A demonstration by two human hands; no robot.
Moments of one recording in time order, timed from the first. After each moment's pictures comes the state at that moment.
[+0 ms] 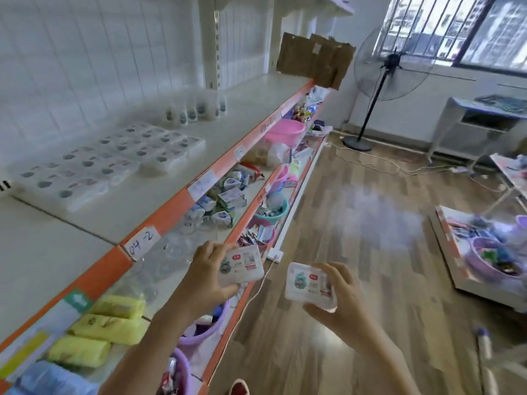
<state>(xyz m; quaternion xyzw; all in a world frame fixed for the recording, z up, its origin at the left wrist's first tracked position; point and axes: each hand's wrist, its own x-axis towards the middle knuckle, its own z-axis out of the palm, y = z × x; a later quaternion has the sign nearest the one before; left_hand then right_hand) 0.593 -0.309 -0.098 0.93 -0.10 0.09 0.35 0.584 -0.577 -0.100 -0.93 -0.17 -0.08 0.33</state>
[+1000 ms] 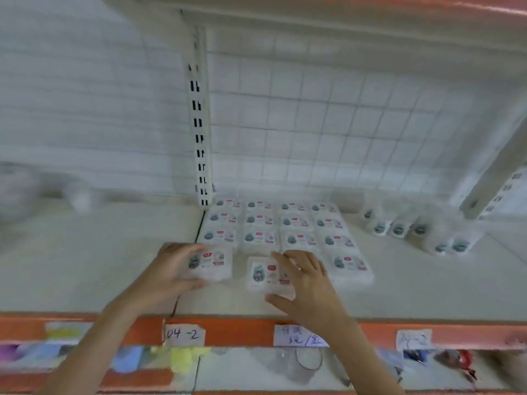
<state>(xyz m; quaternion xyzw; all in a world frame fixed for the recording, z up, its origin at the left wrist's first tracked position) 0.633 -0.170 -0.032 0.83 0.41 0.26 0.27 0.893 -0.277 -0.036 -0.62 -0.73 -0.09 0.25</state>
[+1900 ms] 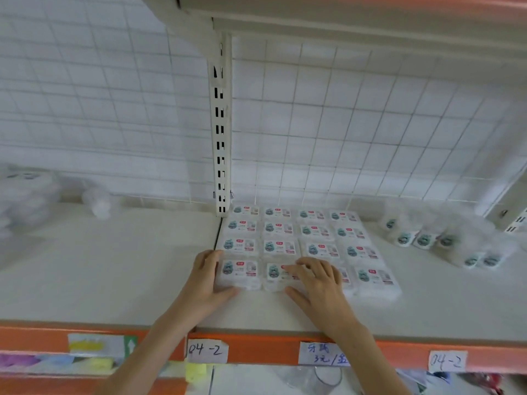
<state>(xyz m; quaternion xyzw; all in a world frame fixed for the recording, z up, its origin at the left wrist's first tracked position) 0.660 -0.170 -0.055 0.78 0.47 0.29 0.29 0.896 -0.241 -0.068 -0.63 -0.72 -0.13 0.27</state>
